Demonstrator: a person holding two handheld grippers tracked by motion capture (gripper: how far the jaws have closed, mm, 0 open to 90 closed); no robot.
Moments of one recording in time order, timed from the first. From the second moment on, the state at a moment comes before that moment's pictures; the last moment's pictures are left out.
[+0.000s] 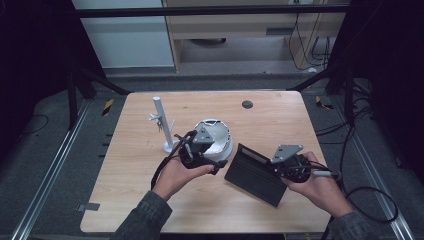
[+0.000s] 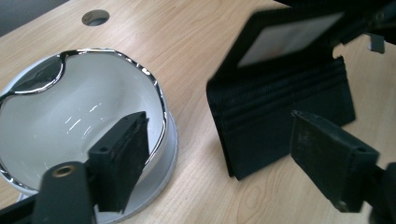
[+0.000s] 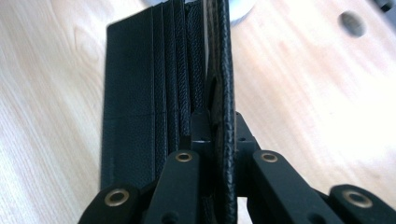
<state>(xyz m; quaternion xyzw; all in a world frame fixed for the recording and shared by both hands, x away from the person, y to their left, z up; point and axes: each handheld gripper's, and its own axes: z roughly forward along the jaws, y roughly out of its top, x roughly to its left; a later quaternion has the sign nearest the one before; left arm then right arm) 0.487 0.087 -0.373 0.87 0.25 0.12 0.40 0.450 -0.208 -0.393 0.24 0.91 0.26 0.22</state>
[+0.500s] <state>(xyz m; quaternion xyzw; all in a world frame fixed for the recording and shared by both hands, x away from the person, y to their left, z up) 0.487 0.087 -0.344 0.87 0.23 0.12 0.41 0.445 -0.216 -0.350 0.23 0.87 0.34 0.26</state>
